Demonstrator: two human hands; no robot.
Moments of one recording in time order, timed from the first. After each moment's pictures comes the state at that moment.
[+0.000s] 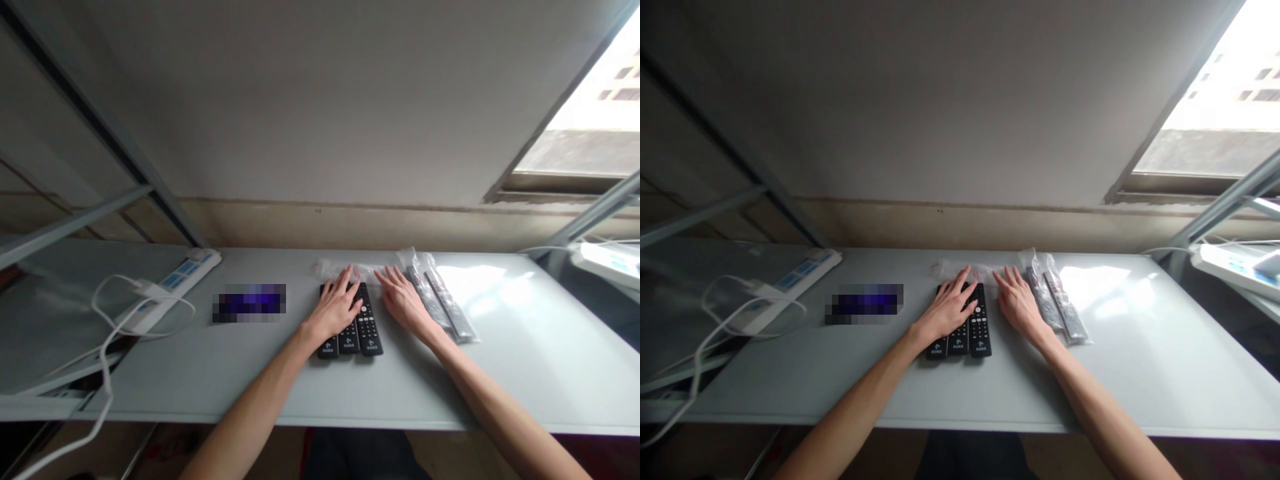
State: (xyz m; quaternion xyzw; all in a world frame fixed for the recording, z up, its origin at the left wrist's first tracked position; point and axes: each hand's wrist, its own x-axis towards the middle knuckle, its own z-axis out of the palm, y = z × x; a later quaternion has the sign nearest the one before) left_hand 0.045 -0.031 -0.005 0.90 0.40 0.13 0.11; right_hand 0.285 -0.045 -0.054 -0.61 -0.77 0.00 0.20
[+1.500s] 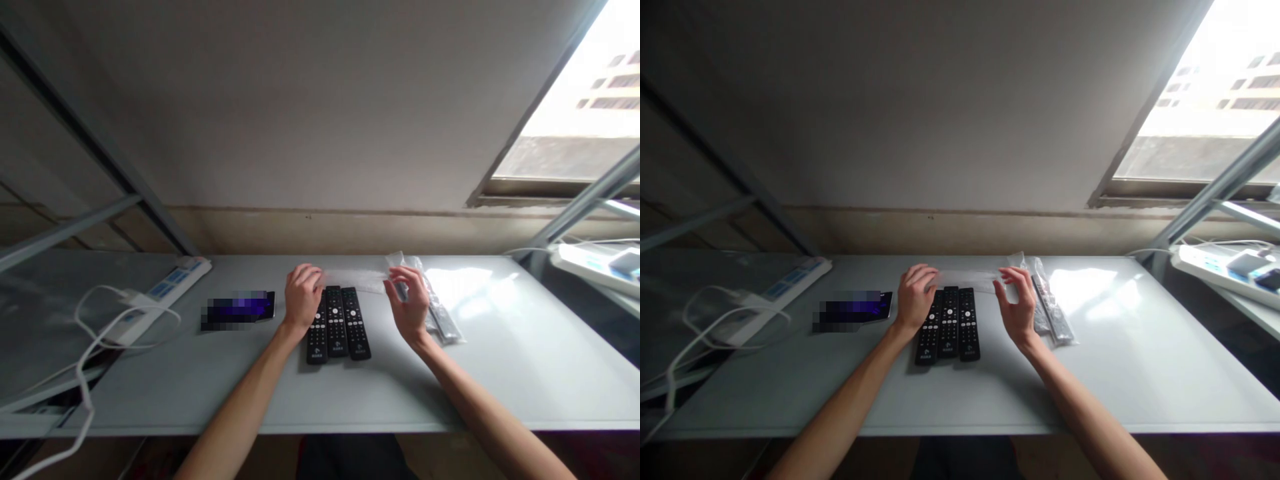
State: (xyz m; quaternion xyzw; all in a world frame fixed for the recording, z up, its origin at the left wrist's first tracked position) left_hand 0.021 0.001 0.000 0.77 0.45 0.44 0.04; right_hand 0.265 -0.071 0.005 -0.47 -0.61 -0.02 0.63
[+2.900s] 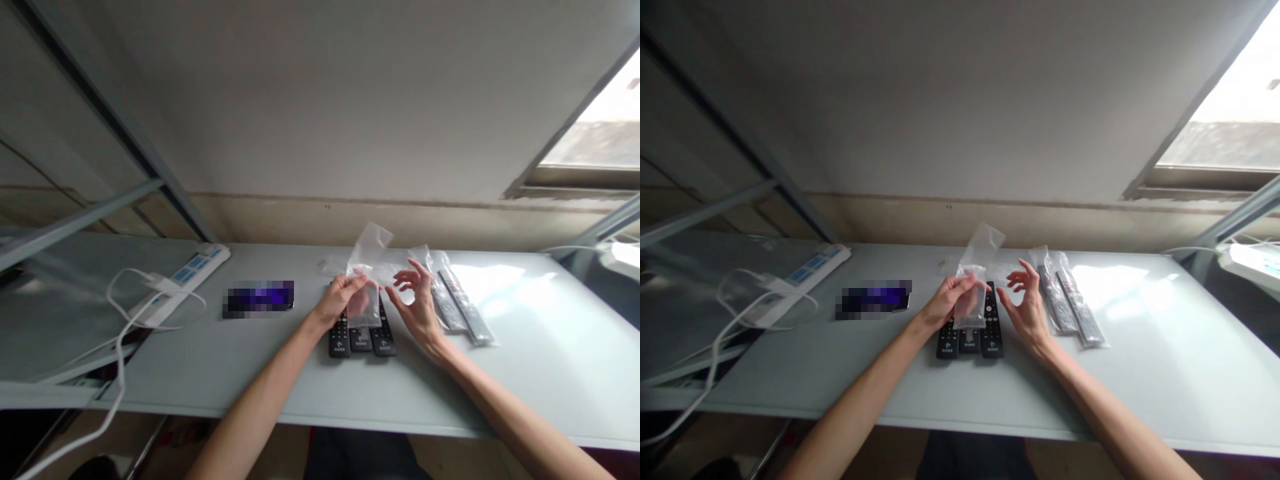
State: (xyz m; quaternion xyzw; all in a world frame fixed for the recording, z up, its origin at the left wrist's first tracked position) left_hand 0.036 -0.023 0.015 0.57 0.27 0.35 0.69; right_hand 0.247 -0.069 -0.030 -0.52 -0.64 0.09 0.56
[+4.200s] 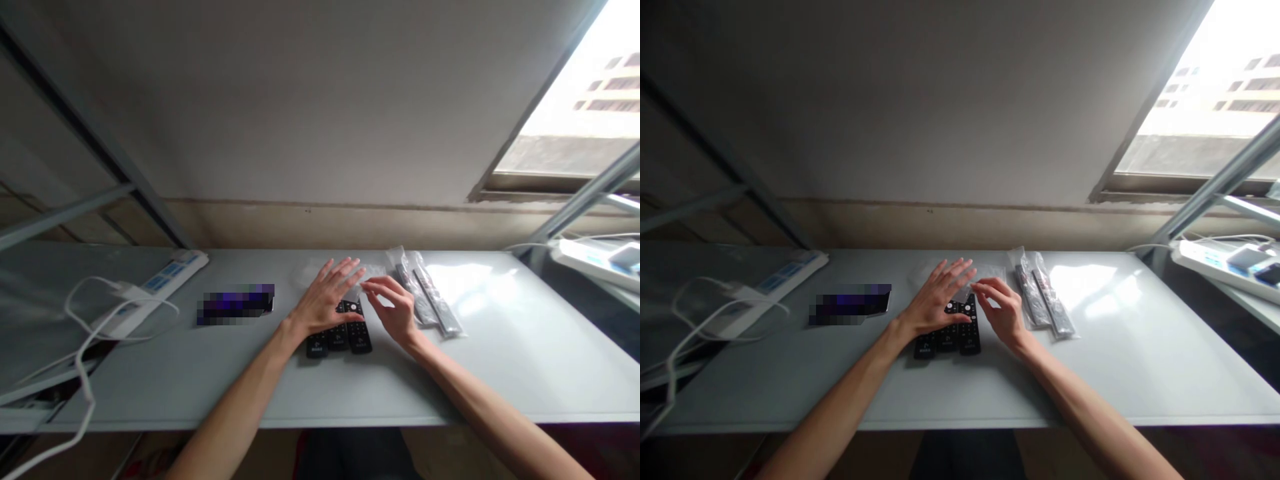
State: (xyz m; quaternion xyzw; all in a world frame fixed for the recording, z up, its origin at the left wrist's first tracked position) left_hand 0.034 -0.016 0.012 0.94 0.20 0.27 0.06; right_hand 0.246 -0.084 -0.001 -0.42 -0.71 0.03 0.56
